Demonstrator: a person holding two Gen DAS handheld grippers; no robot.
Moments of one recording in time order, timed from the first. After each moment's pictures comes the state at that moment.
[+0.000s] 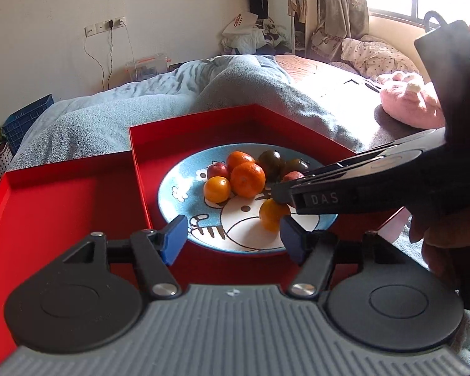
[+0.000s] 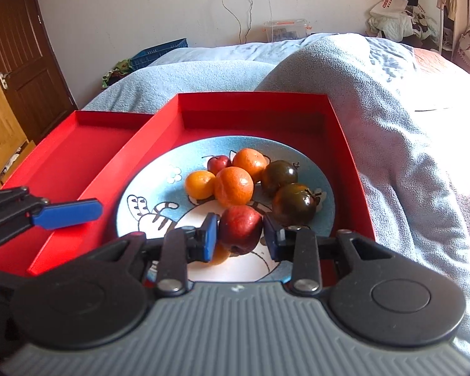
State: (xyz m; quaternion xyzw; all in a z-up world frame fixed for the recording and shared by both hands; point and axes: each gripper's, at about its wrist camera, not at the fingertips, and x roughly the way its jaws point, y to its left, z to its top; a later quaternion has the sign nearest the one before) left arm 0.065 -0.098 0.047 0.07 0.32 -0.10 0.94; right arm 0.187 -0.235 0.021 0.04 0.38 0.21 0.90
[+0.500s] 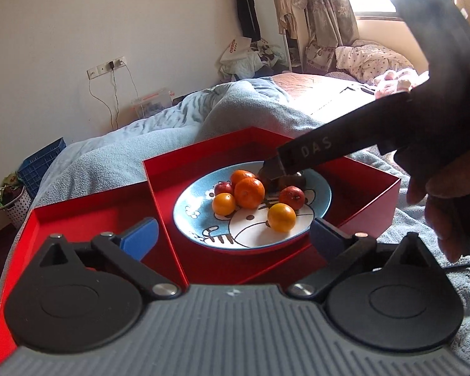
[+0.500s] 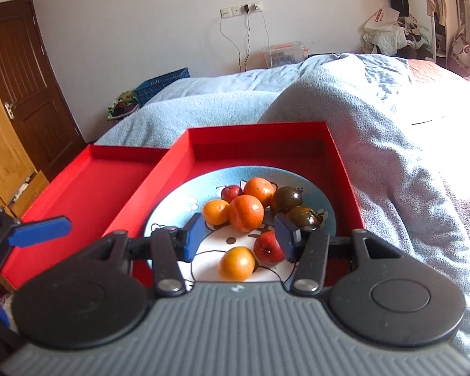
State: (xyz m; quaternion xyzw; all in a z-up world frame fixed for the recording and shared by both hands) left arm 0.014 -0.108 0.064 0.14 0.25 -0.09 0.95; right arm 0.151 -0.258 0.060 0.10 0.32 0.21 0.92
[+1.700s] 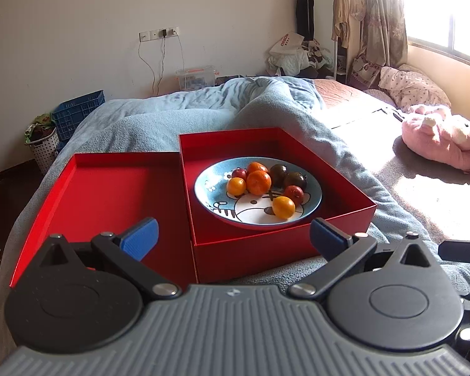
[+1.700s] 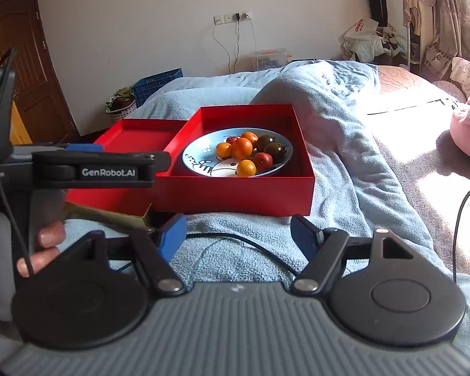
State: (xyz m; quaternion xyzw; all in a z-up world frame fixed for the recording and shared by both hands) left arm -0.056 -0.115 0.117 0.04 0.29 0.00 0.96; right arm -0.019 -0.302 0.099 0.05 0.33 0.18 0.92
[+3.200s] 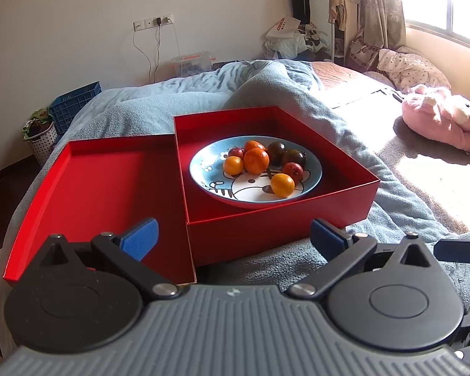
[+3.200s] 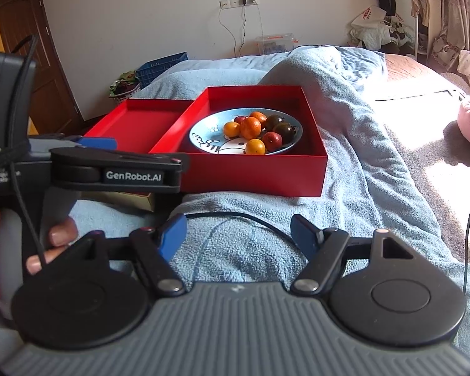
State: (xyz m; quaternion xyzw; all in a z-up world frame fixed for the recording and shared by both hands) left arm -0.048 -0.119 0.099 0.05 0.32 -0.01 0.95; right arm -0.021 -0.290 0.086 0.04 0.36 0.19 0.91
